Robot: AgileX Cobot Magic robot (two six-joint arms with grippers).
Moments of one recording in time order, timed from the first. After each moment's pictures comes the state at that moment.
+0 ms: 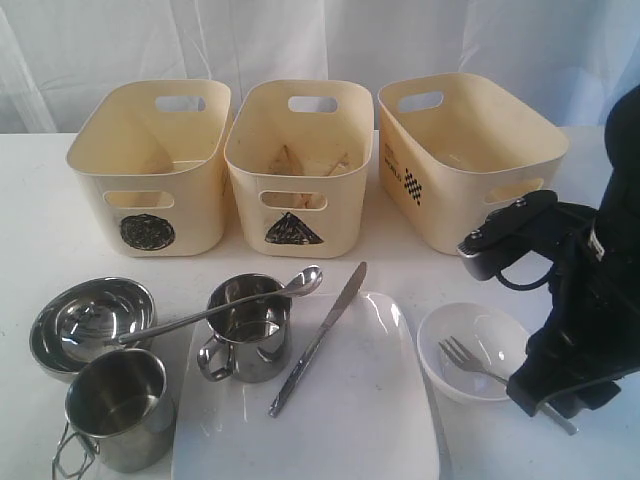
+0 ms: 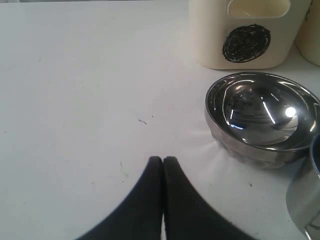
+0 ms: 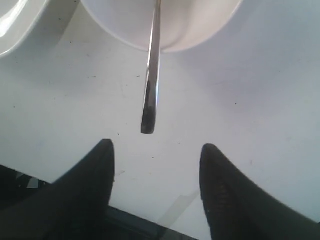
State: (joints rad) left arm 0.05 0.01 0.03 -0.16 0.40 0.15; right arm 0.50 1.34 -0.92 -0.12 1.22 -0.05
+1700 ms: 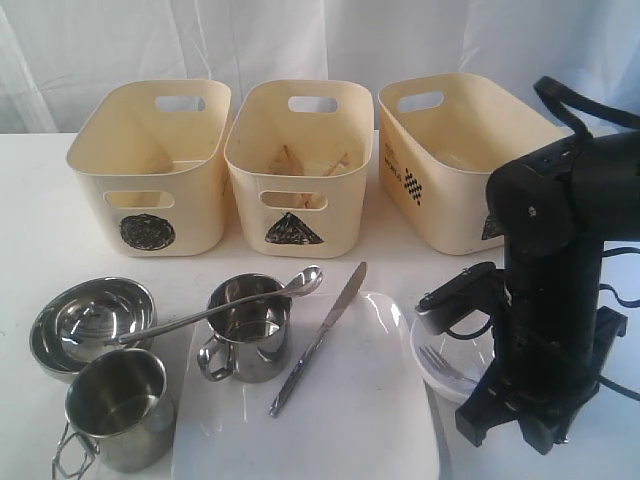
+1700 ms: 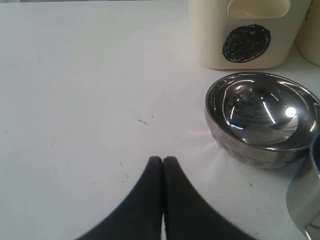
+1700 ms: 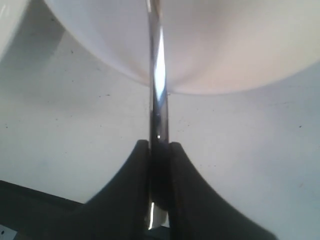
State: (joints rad) left arm 0.05 0.01 0.03 -0.16 0.40 0.15; right arm 0.50 1.64 -0.92 -0.06 1.17 -0.05
